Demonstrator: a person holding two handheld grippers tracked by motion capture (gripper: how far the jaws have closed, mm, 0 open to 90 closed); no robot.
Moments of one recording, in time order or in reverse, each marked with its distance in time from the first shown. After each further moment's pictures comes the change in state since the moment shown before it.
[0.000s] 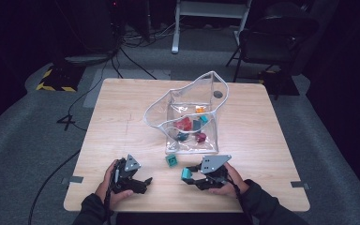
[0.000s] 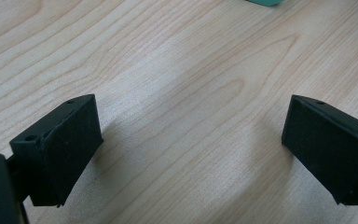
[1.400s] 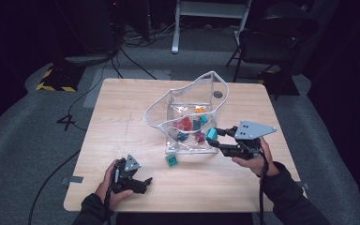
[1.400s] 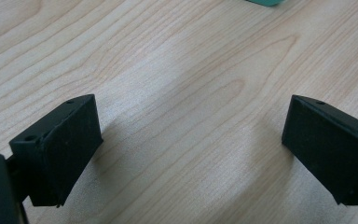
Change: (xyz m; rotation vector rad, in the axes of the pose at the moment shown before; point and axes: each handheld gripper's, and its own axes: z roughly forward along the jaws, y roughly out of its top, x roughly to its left) left arm 0.000 0.000 0.000 0.001 -0.002 -0.001; right arm -0.041 0.064 -0.107 -0.177 -0.298 0.035
